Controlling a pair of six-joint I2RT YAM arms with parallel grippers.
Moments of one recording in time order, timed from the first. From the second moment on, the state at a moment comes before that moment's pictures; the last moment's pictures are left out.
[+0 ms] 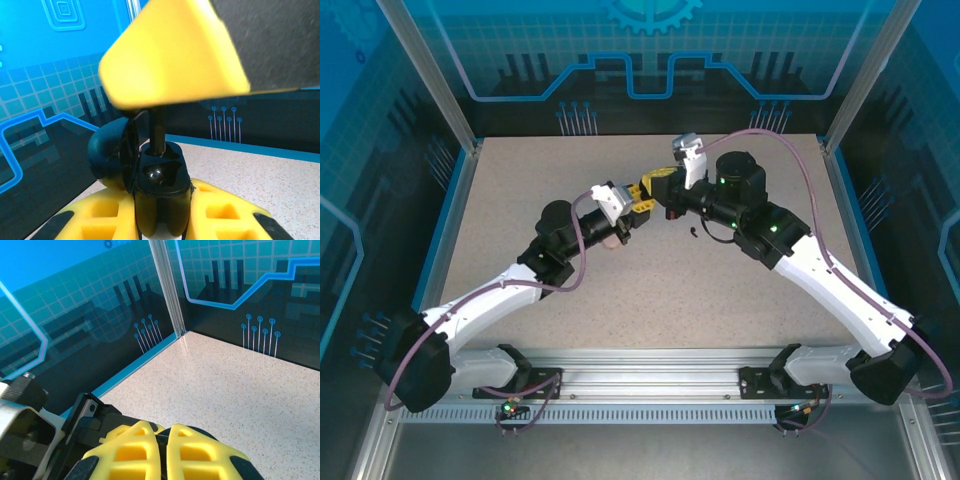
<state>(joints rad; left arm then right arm) -0.61 1.23 0.80 0.55 0.32 0.15 0.70 1.26 1.33 -0.28 -0.19 0.23</state>
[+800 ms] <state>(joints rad) -0.61 1.23 0.80 0.50 0.31 0.15 0.70 1.25 1.28 -0.29 -0.16 0.22</state>
